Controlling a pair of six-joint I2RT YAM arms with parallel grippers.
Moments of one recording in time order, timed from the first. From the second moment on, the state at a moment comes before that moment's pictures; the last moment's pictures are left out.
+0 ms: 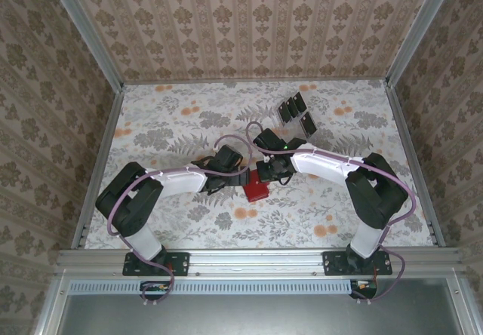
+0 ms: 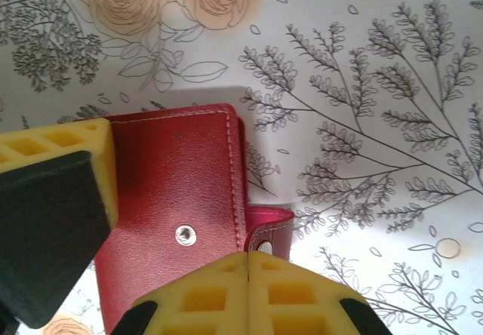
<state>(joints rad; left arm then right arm) -0.79 1.67 0.81 -0.16 -0.15 -0.63 0.69 1.75 1.16 -0.62 -0.02 0.49</state>
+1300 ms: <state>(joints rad) -0.79 1.68 0.81 -0.16 -0.16 -0.63 0.69 1.80 1.12 -0.47 -0.24 0.54</state>
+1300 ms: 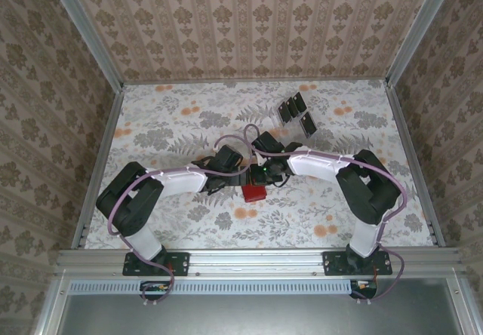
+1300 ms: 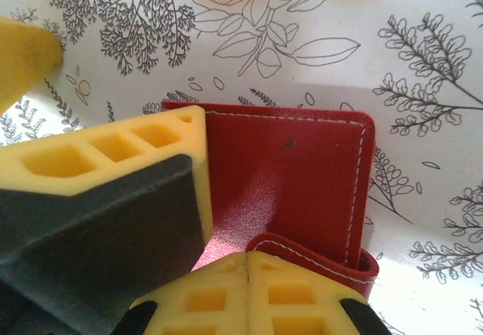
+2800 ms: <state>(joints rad) -0.79 1.68 0.81 -0.16 -0.16 -0.63 0.59 1.76 0.86 -0.06 -0.43 0.69</state>
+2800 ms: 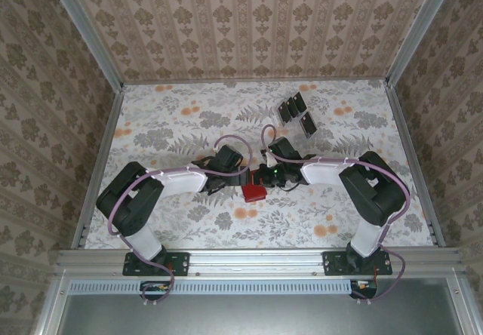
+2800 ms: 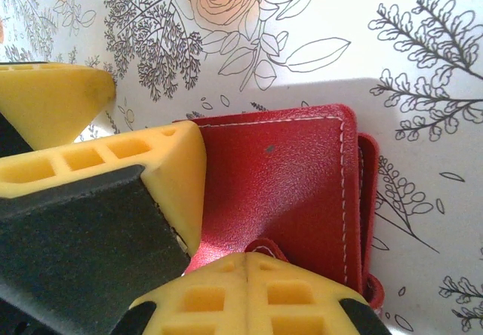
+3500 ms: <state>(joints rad) -0.75 1.66 0.81 -0.16 -0.12 -0.63 0.61 1.75 0.96 -0.23 -0.38 0.68</state>
